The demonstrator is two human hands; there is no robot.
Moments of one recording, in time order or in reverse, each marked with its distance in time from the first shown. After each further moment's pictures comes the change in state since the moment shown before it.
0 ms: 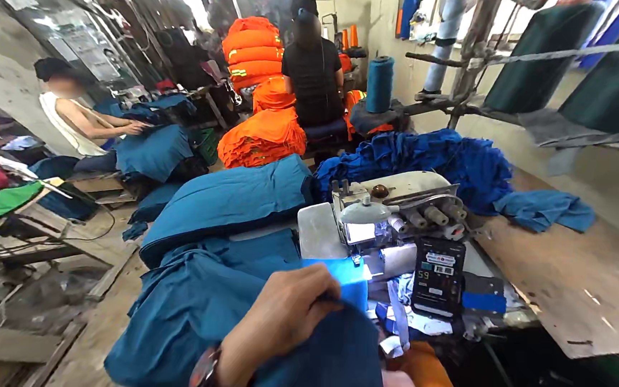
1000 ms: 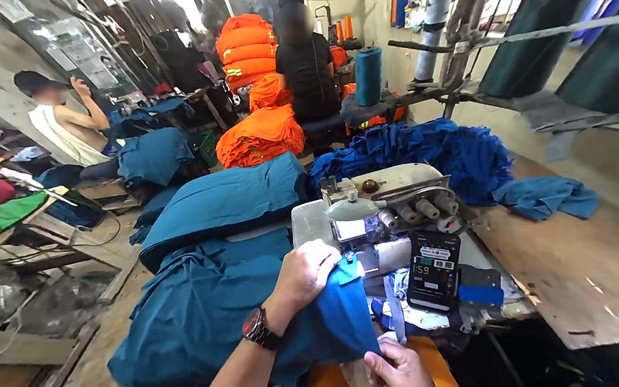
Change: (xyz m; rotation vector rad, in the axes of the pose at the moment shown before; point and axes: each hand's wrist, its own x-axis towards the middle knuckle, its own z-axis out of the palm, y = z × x) left_hand 0.028 -0.048 0.066 0.133 0.086 -0.234; right_hand -0.010 0.065 -0.041 -0.038 0.190 0.322
